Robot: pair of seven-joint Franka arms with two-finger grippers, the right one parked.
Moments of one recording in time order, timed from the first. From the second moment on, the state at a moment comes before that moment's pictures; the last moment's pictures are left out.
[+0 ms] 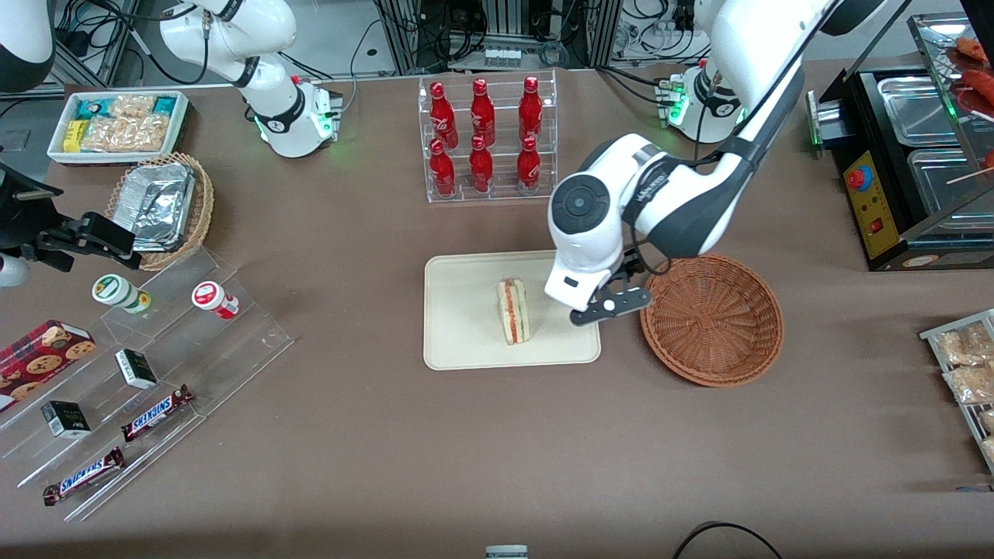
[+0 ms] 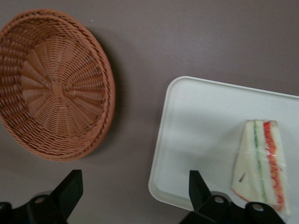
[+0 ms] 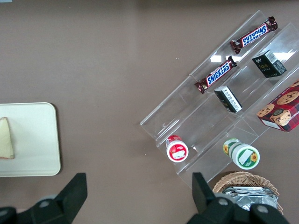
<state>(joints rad) -0.16 0.49 -0.55 -1.54 0.38 1.73 -1.00</state>
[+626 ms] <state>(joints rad) 0.01 0.25 -0.51 -1.71 0.24 1.72 -0.66</state>
